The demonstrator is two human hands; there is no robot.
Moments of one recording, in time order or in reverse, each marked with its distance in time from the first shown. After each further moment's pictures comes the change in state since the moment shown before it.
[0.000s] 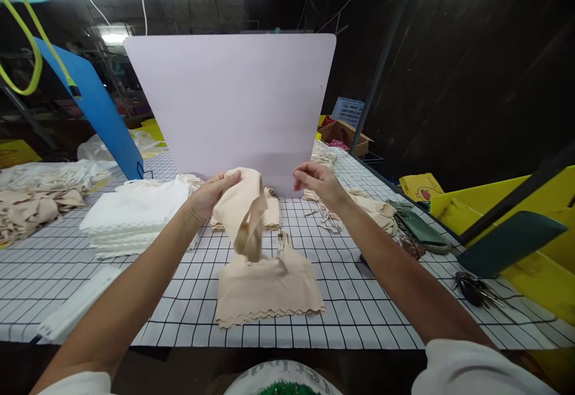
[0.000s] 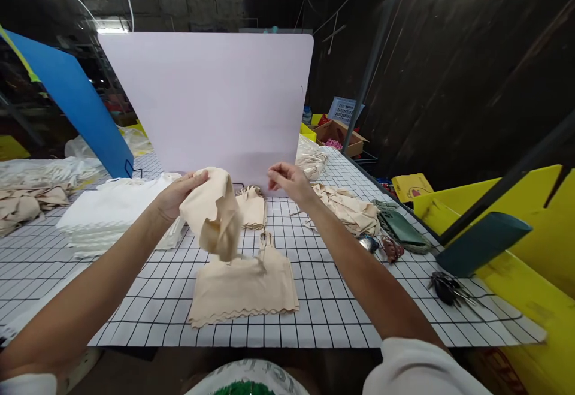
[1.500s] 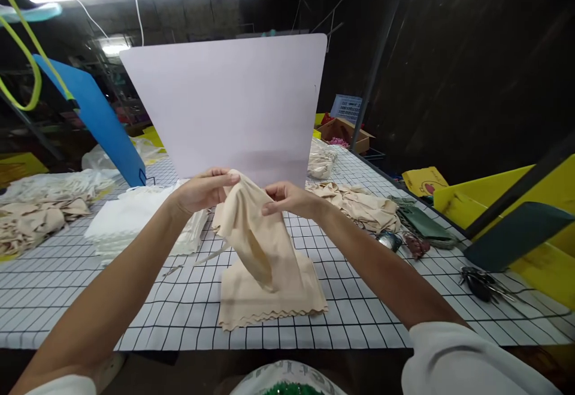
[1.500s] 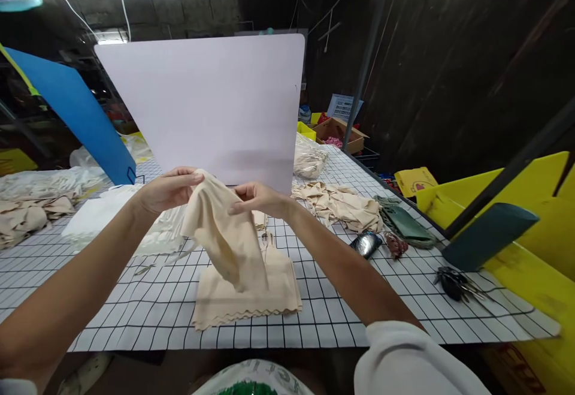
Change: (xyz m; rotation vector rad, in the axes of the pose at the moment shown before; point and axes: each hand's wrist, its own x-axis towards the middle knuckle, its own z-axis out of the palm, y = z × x) left_hand -0.007 0.038 0.010 0.284 -0.150 -0.038; right_hand 0.000 -0.006 0.047 0.210 -0.645 0.195
